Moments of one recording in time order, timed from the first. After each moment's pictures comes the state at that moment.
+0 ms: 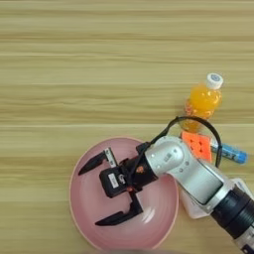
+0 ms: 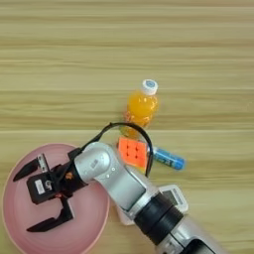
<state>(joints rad) -0.29 -0.38 0.67 -0.01 -0.15 -0.05 1.21</state>
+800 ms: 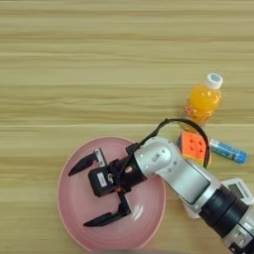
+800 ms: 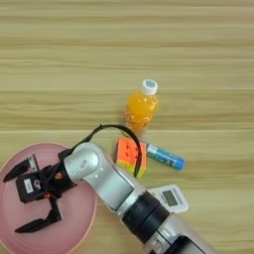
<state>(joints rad) -0.31 -0.32 0.69 0.04 -0.15 -0.03 1.18</state>
